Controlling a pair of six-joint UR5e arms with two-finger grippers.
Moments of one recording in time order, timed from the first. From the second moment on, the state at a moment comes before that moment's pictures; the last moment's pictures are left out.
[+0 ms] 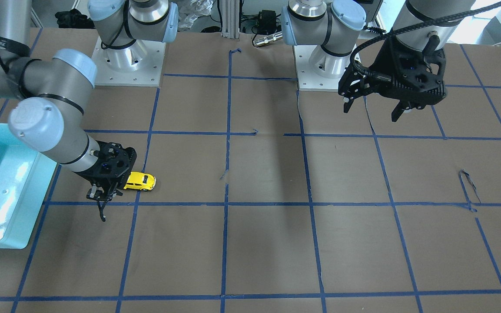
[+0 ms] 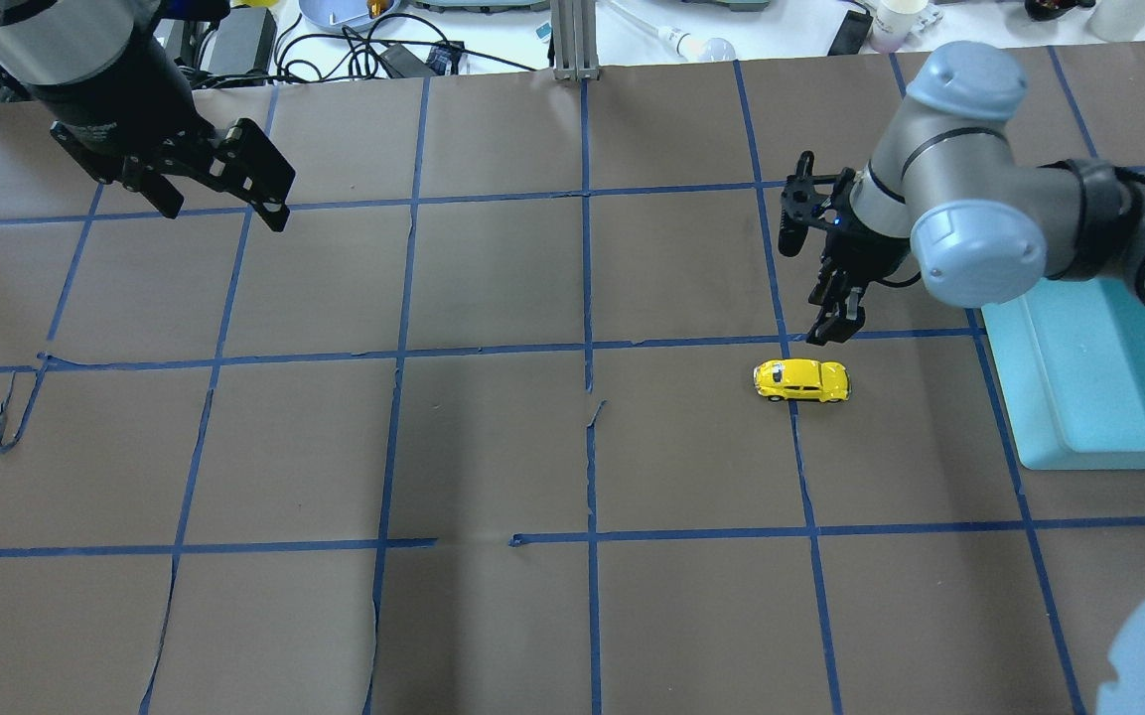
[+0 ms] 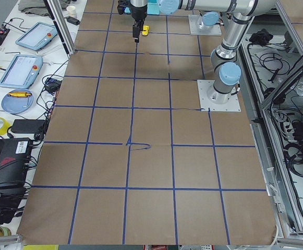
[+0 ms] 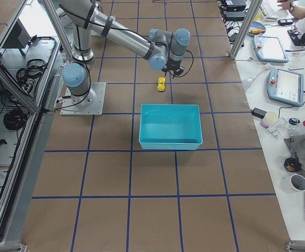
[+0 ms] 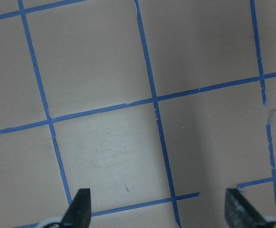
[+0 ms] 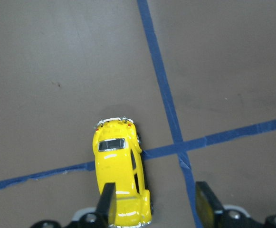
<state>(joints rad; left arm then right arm) -1.51 -1.57 -1.51 -1.60 1.56 0.26 1.49 -1.29 1.89 -2.07 -1.46 -1.41</state>
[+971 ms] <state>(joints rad) -1.50 -1.57 -1.50 -1.60 1.56 0.26 1.53 -1.27 2.08 -2.33 -1.57 -1.39</state>
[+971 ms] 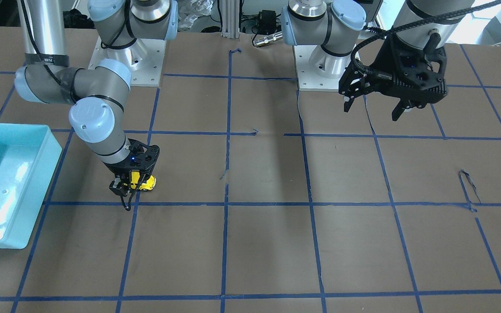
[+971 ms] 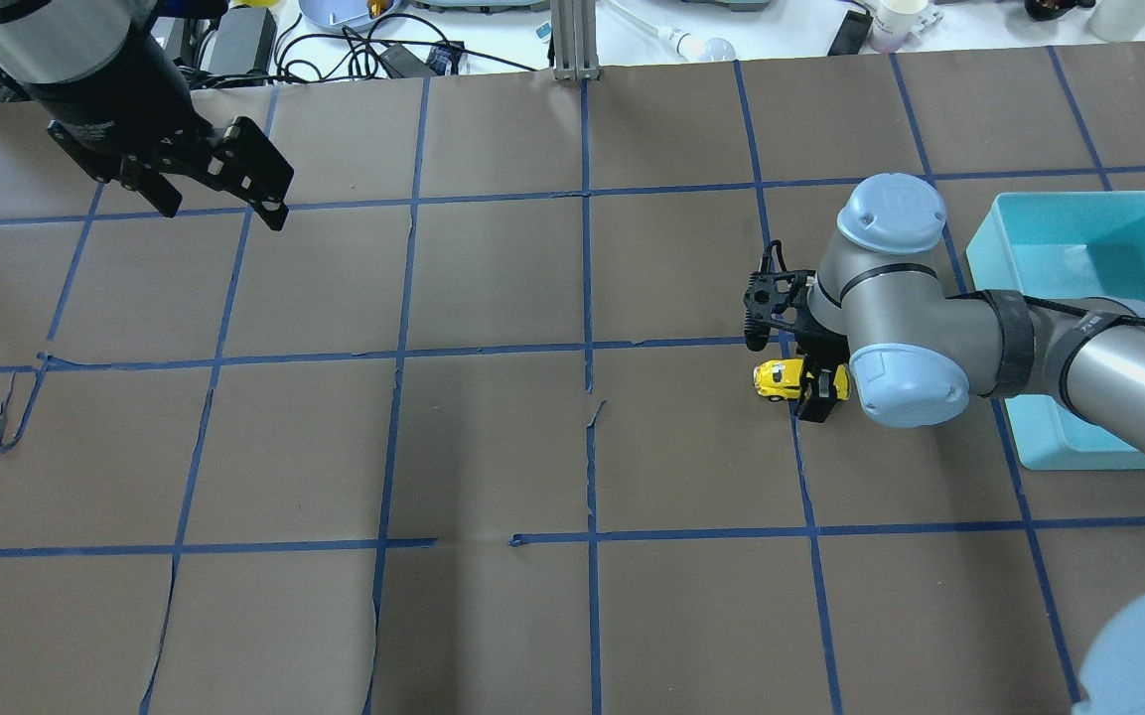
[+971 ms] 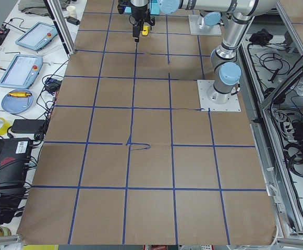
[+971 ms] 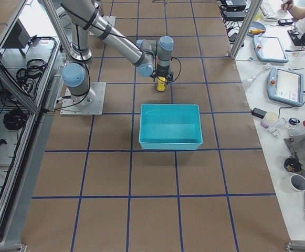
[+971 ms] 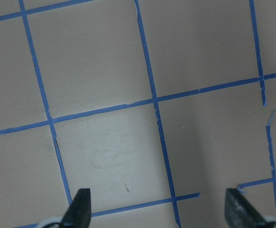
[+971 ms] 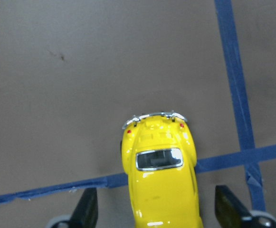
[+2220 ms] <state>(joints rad) -1.50 -1.57 -1.50 -1.60 1.56 0.26 1.45 -1.32 1.63 -1.88 -1.70 -1.44</state>
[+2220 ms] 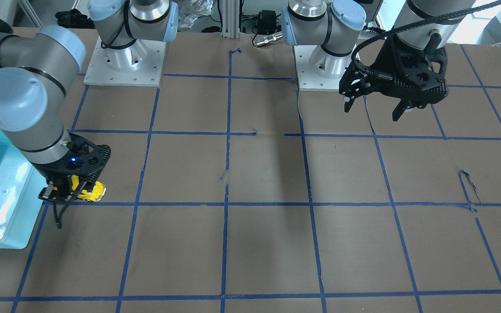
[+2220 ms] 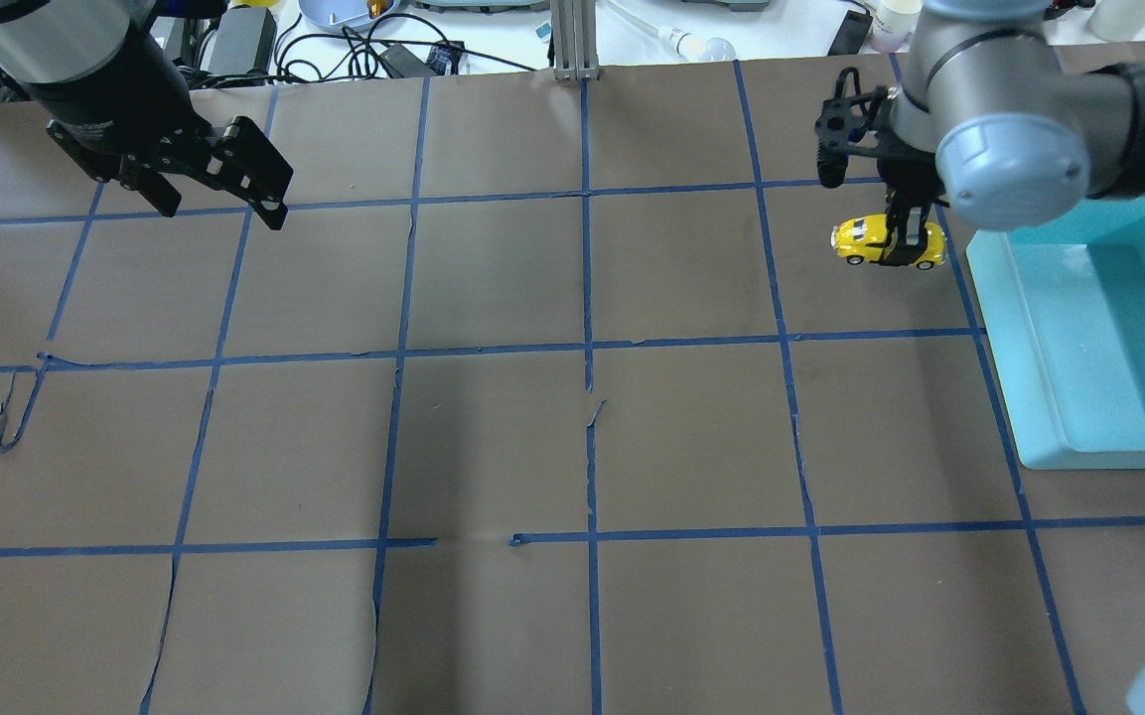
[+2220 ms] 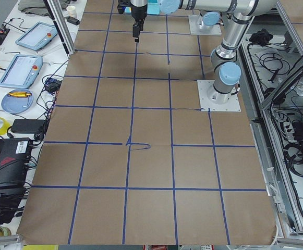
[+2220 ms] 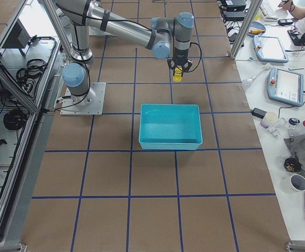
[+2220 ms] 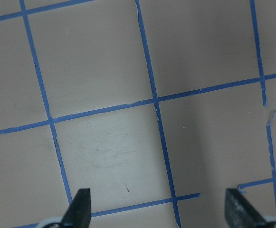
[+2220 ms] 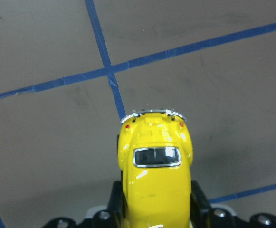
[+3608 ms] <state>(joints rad) -1.50 -1.57 -1.50 -1.60 1.56 0.26 1.00 -1.29 1.86 -2.17 -1.73 -2.03</state>
